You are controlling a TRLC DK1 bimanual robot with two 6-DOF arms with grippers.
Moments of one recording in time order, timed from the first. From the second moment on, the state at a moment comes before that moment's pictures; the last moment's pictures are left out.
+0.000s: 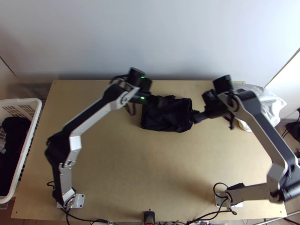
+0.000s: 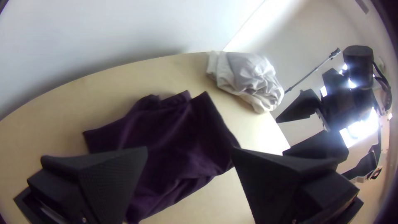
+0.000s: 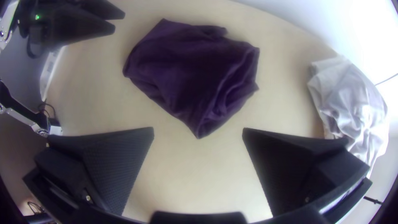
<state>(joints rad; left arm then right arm) -0.58 1.99 1.92 -0.62 0.38 -0.25 0.33 1.52 1.50 -1.09 -0.19 -0.05</state>
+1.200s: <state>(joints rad) -0.54 2.18 1.85 -0.61 0.32 -0.16 0.35 1.66 1.30 -0.83 -0.25 -0.08</state>
